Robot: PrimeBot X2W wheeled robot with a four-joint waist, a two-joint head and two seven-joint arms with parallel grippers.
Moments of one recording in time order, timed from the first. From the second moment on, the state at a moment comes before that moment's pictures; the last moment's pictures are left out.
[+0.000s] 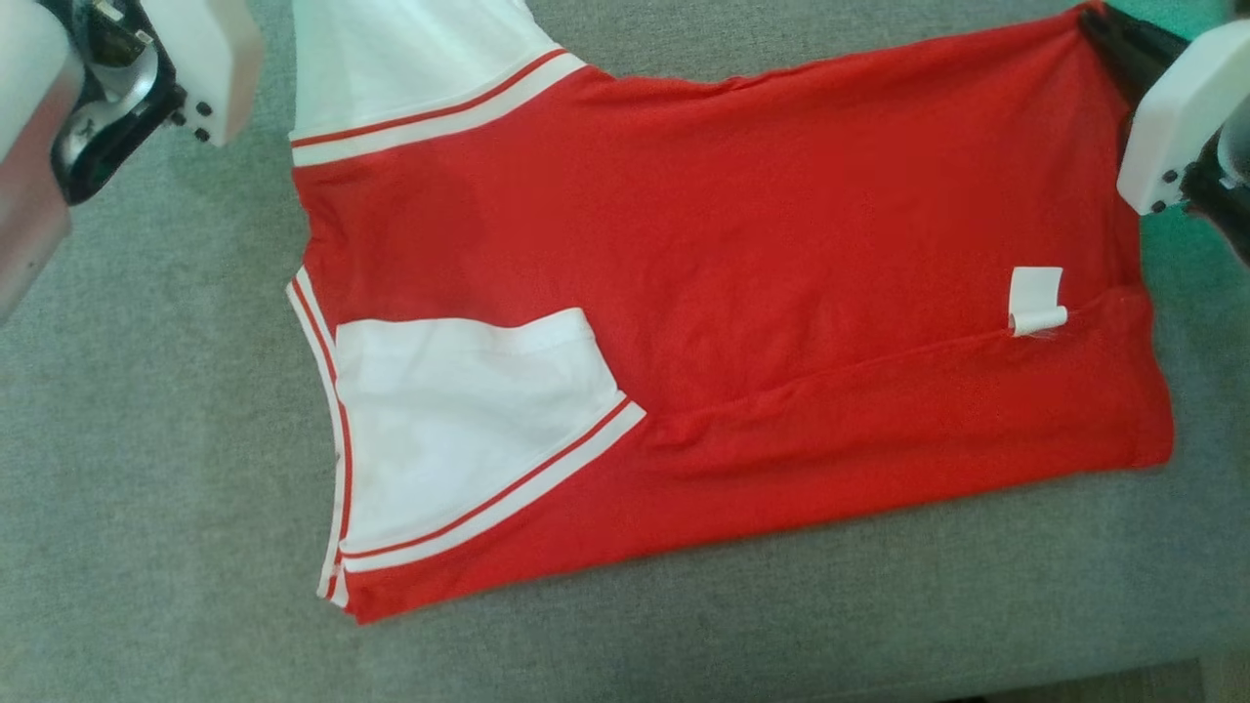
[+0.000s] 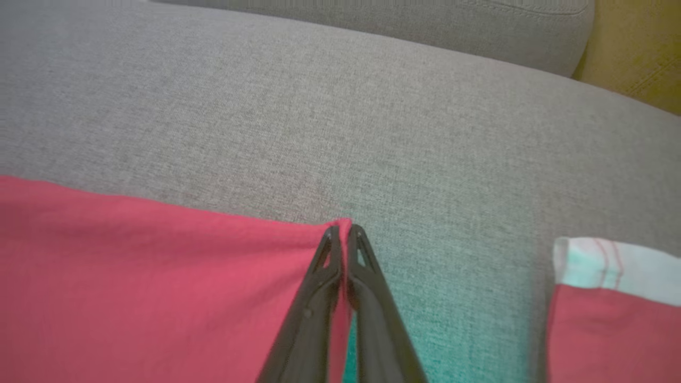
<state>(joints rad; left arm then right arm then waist) -1.41 0.61 -1.29 0.60 -0.89 -0.13 0.19 -0.98 -0.60 0.71 0.63 0.73 0.13 0.29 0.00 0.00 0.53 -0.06</state>
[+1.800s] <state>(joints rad) -0.91 0.81 -1.32 0.01 -0.84 0.18 -0.09 -0.58 -0.68 0.56 0.61 0.82 0.13 -0.09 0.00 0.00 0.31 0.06</state>
